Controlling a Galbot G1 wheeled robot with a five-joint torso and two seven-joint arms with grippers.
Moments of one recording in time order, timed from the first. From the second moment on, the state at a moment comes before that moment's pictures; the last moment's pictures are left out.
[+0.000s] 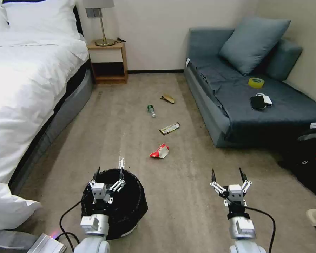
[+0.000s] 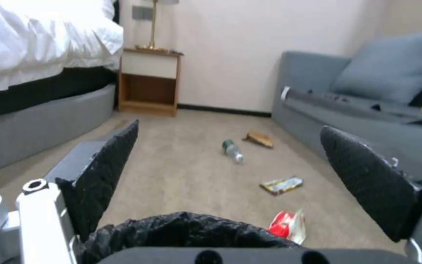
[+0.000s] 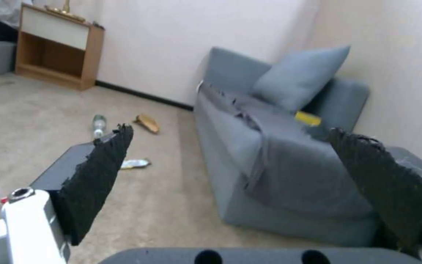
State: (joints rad) left arm 1.55 -1.57 -0.54 -1.79 -0.13 -0.44 0.08; right arm -1.62 1.60 0.67 1.86 -0.29 0.45 0.04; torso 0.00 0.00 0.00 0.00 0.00
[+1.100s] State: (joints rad) left arm 1.54 -1.51 -0.63 -2.00 -0.20 0.05 -0.01; right arm -1.60 1.61 0.67 1.93 -0.28 0.39 -0.11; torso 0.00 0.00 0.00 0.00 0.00
